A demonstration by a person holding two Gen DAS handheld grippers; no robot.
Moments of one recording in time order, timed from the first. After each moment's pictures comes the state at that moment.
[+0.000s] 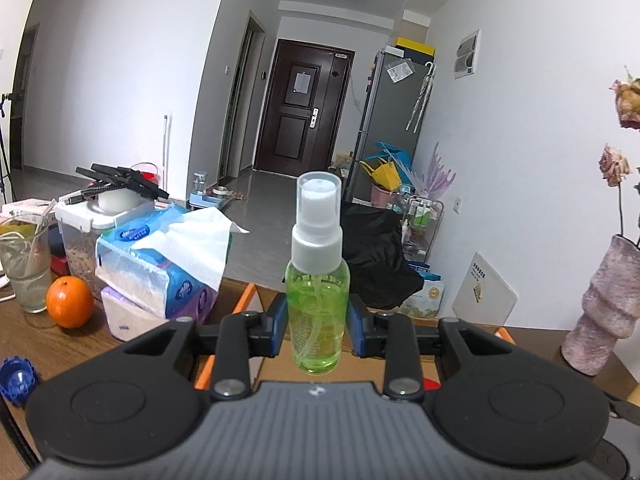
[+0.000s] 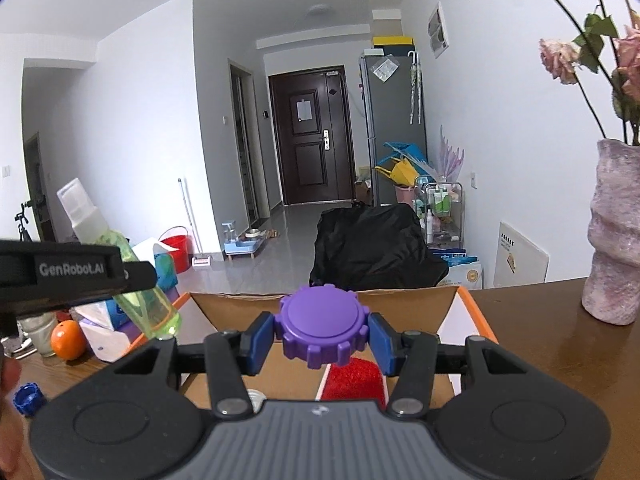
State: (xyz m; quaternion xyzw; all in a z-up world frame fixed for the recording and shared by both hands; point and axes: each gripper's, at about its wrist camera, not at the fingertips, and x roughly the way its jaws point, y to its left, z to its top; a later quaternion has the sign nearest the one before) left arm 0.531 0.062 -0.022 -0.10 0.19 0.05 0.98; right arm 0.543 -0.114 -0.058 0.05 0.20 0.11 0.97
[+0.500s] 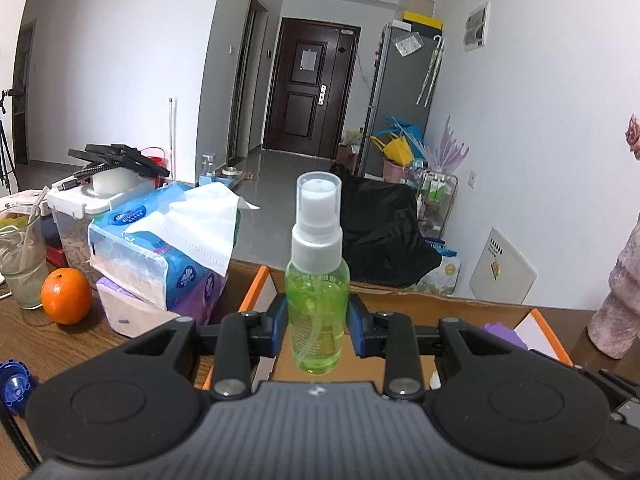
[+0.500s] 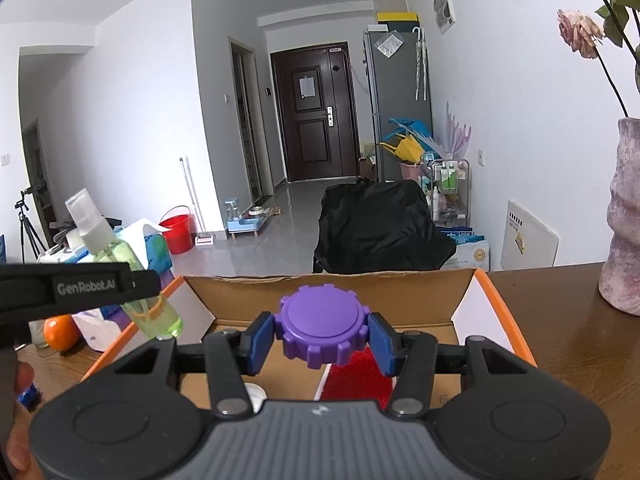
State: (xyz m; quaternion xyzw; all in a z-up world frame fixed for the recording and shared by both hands) left arm 0.560 0.068 -0.041 -0.09 0.23 0.06 0.97; right arm 0.570 -0.109 -0.065 0.05 0.24 0.11 0.96
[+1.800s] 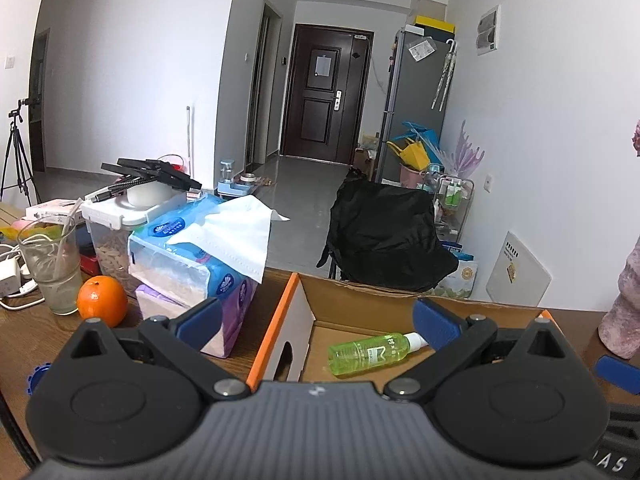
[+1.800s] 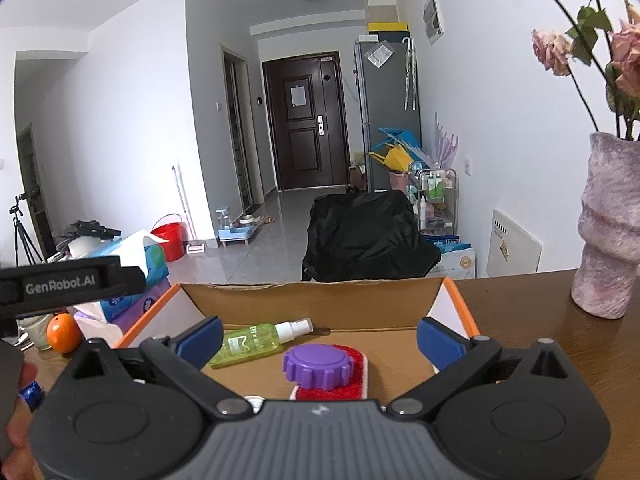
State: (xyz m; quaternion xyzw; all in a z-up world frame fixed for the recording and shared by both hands) left arm 0.537 0.077 -0.028 -0.08 0.22 0.08 0.97; right arm 0.545 -0.133 -0.050 0.05 0.22 0.10 0.97
